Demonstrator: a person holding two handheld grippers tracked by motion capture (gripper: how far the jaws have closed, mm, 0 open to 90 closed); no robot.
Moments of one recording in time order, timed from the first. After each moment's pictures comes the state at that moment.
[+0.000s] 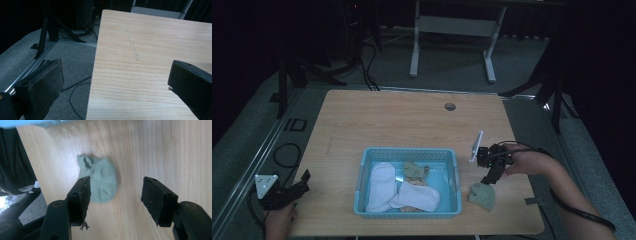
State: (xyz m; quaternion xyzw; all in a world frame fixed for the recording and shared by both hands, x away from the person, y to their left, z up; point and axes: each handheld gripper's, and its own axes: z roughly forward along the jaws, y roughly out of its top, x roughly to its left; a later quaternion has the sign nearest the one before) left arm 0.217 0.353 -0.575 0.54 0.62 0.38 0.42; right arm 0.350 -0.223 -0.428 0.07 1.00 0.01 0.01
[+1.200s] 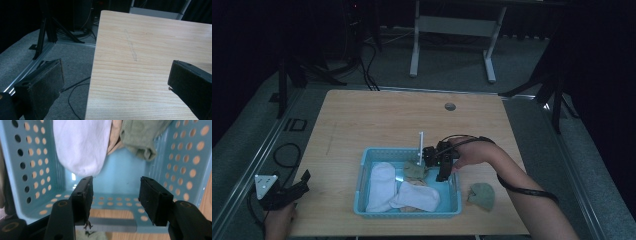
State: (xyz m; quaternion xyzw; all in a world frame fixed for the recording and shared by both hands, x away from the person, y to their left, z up) left arm 0.217 0.353 -0.575 0.54 0.62 0.38 0.43; right arm 0.352 -0.084 -0.437 -0.05 1.00 0.00 0.00
